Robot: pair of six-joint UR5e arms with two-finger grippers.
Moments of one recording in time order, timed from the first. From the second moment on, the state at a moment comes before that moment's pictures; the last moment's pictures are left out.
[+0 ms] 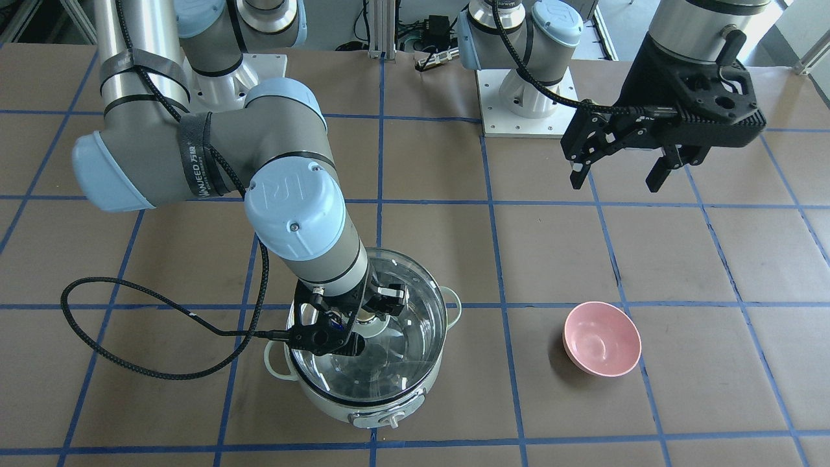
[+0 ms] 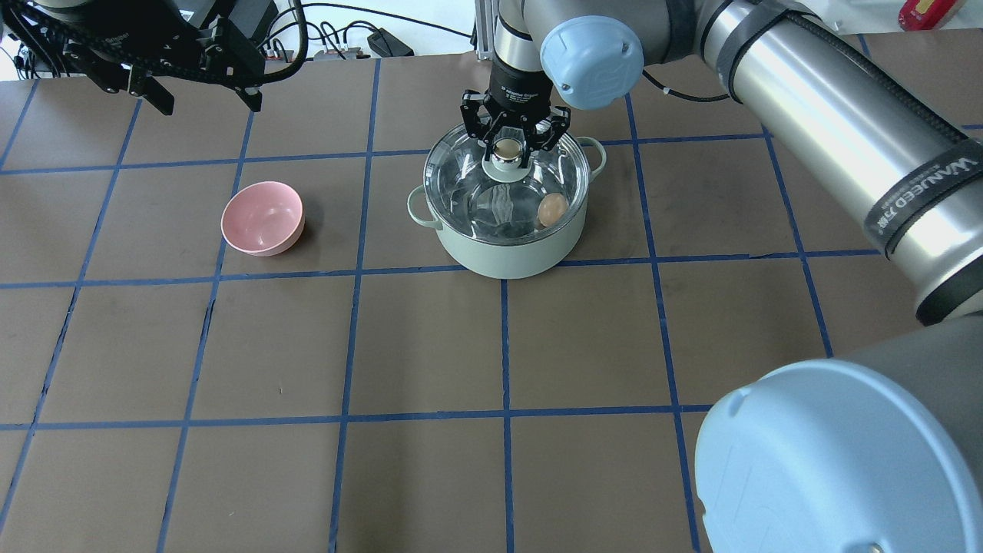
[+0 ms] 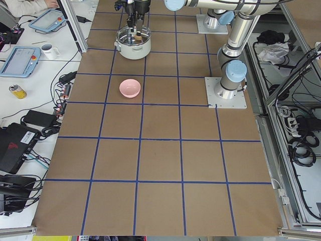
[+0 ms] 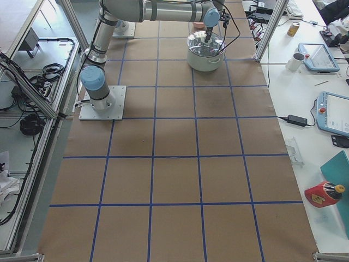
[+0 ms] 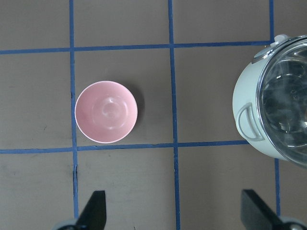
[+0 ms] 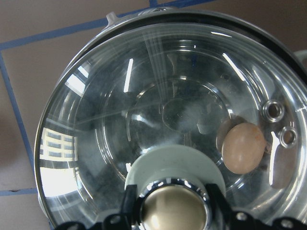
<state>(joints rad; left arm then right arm) -1.50 -1.60 -1.44 -1.50 1.55 0.09 1.84 -1.03 1.22 -1.76 -1.41 0.43</state>
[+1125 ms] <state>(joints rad) -1.50 -1.60 -1.44 -1.50 1.55 0.09 1.83 -1.03 1.23 -1.78 -1.41 0.43</state>
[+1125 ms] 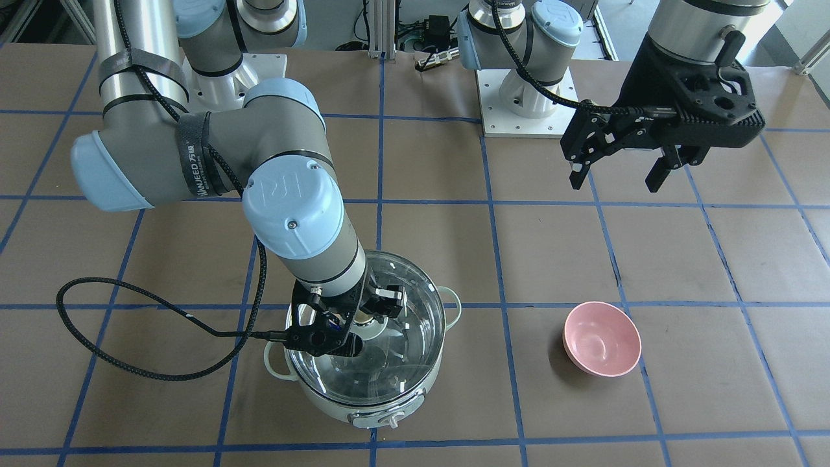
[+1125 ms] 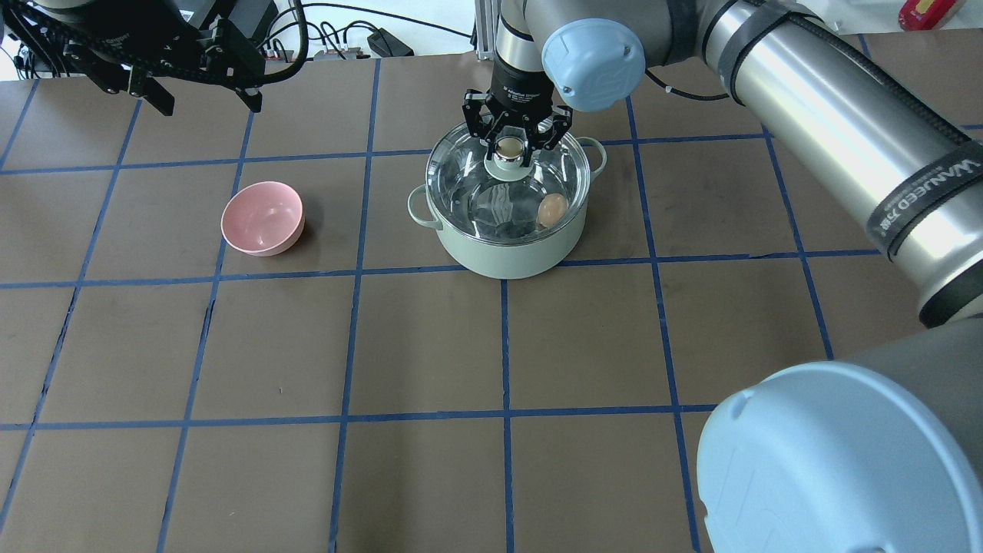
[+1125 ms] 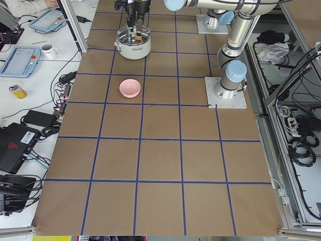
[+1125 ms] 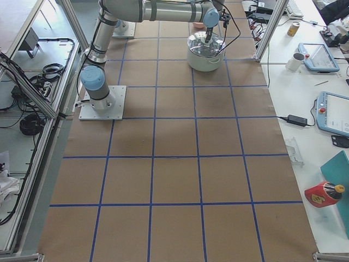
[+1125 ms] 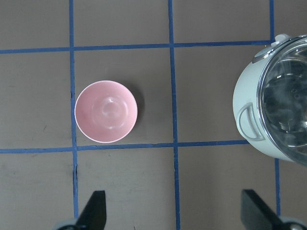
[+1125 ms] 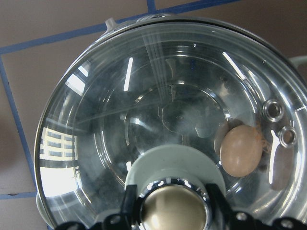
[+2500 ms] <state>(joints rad) -1.50 -1.60 -1.44 -1.50 1.55 0.09 1.79 -1.19 1.32 -1.73 -1.46 0.34</state>
